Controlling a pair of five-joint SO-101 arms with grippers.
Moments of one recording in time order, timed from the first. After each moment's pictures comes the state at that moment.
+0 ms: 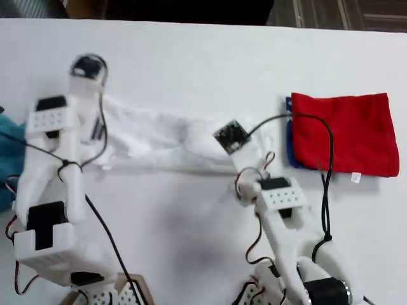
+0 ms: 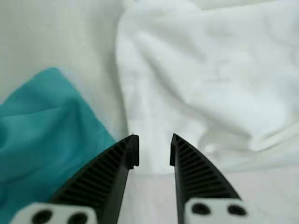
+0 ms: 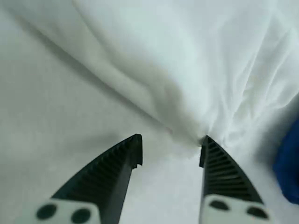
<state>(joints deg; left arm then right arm) -21.2 6.2 7.4 66.3 -22.3 -14.2 -25.5 67.3 31.3 26.2</state>
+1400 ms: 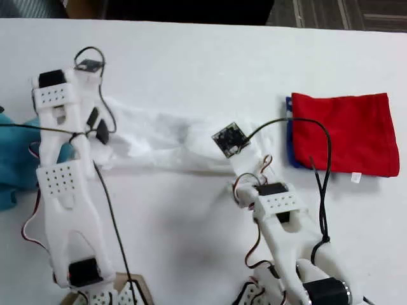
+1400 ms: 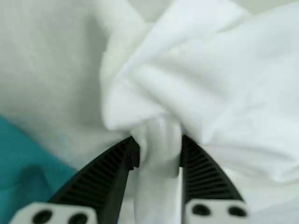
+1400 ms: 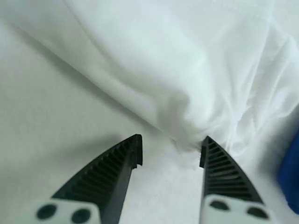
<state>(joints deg) -22.9 67.0 -65.0 101.5 -27.2 -15.6 -25.7 68.2 27.7 25.2</state>
